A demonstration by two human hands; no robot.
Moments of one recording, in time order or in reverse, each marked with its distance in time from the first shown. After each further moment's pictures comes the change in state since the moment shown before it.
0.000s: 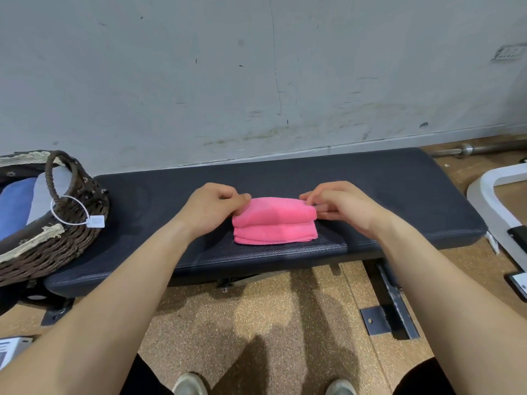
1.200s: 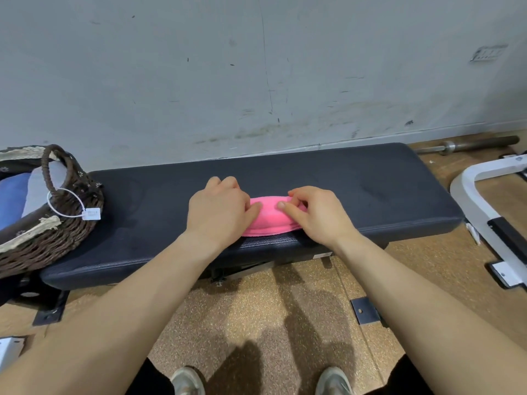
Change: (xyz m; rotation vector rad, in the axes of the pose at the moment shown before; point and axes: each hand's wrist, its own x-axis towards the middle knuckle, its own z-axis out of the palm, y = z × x) left_hand -0.028 0.025 0.039 0.861 0.312 0.233; right_hand -0.018 0.024 0.042 -0.681 0.322 -0.337
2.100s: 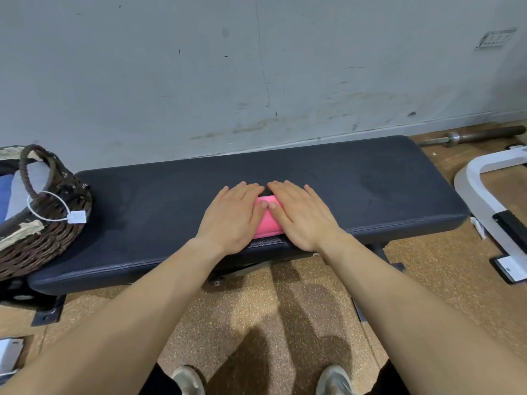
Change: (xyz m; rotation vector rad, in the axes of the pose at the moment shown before) left_hand 0.011 0.009 0.048 -0.244 -0.112 0.163; right_hand 0.010 0.010 0.024 -0.329 -0.232 -0.101
